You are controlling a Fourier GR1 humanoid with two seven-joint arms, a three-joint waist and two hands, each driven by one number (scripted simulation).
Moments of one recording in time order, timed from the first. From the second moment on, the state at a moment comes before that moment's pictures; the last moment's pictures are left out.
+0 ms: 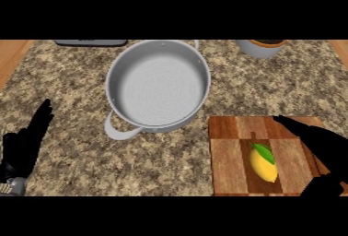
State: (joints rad) left arm 0.01 0.55 -0.14 -1.49 0.18 0.26 0.08; right arm -0.15 -0.77 0.31 -1.98 0.07 0.43 0.86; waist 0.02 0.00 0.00
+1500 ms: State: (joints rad) left arm 0.02 0.44 -0.02 -1.52 0.06 0.17 0.12; right arm -0.27 -0.48 0.41 -1.66 0.36 0.56 0.88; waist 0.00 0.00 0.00
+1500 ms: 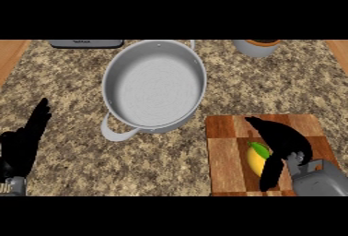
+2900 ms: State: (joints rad) left arm -0.01 0.34 0.01 -1.57 -0.05 0.06 0.14; right arm -0.49 -0.05 0.61 -1.49 0.69 0.42 0.93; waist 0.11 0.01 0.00
